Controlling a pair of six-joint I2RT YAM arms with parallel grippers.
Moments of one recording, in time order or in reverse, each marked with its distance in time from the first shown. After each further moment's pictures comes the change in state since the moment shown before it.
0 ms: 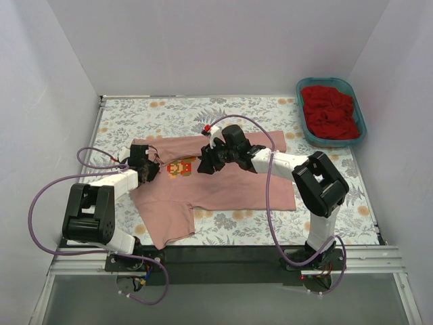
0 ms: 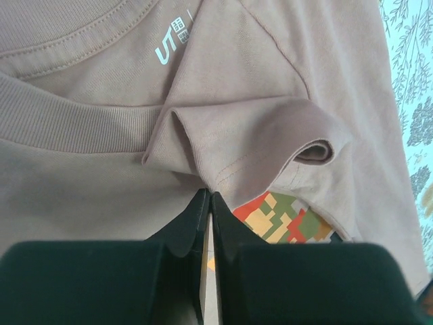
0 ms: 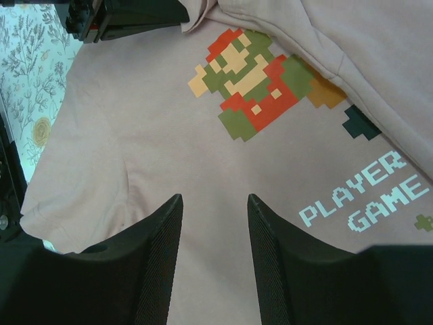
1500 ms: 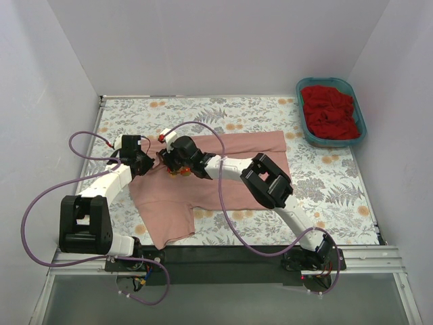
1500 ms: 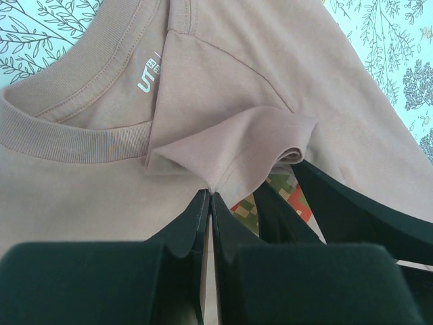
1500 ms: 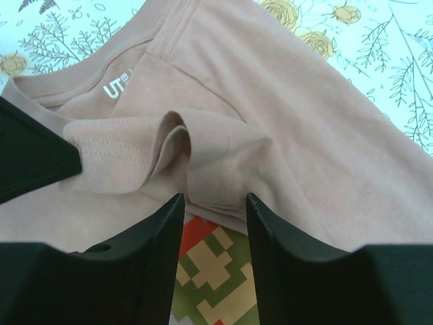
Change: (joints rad) left arm 0.046 -0.095 0.128 -0.213 0.038 0.274; right arm 0.233 0.525 0.560 0.128 0.492 -0.130
